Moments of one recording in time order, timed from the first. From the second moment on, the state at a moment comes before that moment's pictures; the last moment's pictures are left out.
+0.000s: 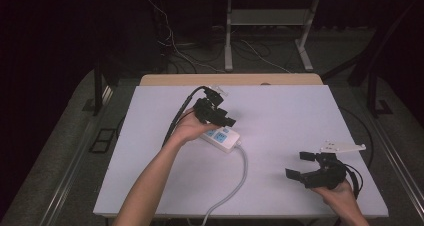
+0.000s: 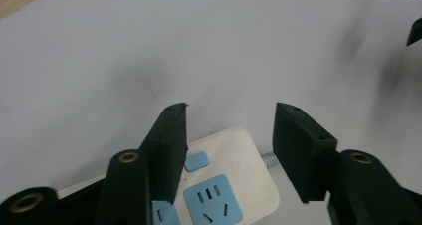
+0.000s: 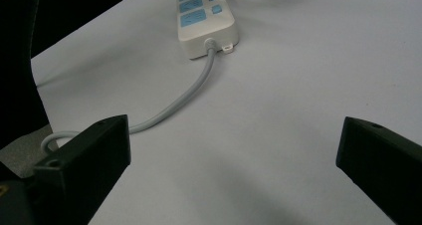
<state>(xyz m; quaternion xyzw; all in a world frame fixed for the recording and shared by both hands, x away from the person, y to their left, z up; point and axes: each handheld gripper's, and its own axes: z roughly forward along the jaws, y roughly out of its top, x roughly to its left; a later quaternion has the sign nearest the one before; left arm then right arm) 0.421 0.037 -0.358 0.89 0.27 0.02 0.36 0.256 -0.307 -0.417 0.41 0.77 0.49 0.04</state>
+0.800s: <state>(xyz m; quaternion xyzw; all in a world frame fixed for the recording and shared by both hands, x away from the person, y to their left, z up) 0.433 0.027 -0.387 0.91 0.27 0.00 0.32 0.257 -0.308 -0.417 0.41 0.77 0.49 0.04</state>
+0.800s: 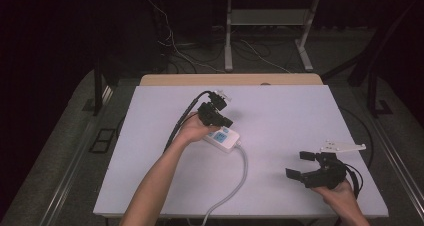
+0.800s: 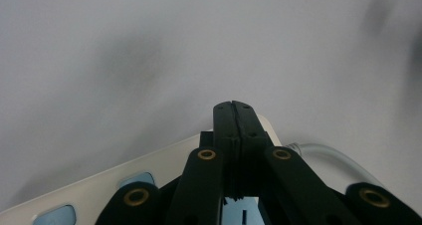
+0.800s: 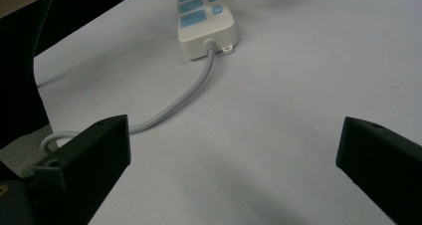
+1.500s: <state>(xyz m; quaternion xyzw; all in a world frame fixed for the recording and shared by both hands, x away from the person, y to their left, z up) 0.434 0.029 -0.403 0.91 0.27 0.01 0.31 0.257 -0.308 -0.418 0.41 0.77 0.49 0.04</state>
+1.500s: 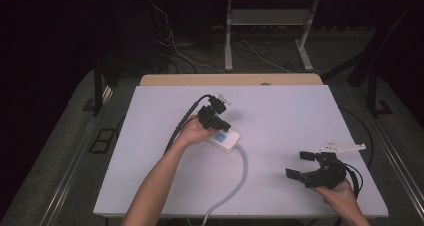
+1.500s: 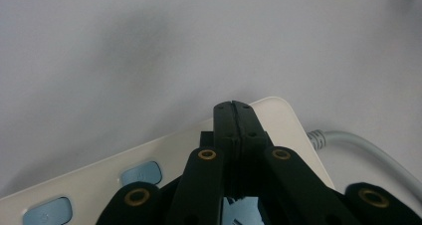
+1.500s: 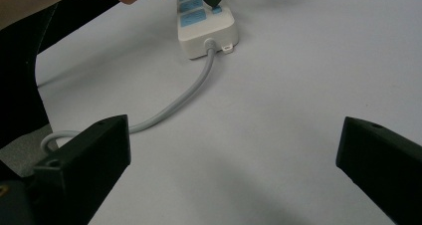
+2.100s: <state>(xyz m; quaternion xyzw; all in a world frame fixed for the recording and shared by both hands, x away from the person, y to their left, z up) 0.440 0.034 -0.409 0.90 0.29 -0.03 0.32 0.256 -0.308 -0.417 0.41 0.77 0.49 0.04</state>
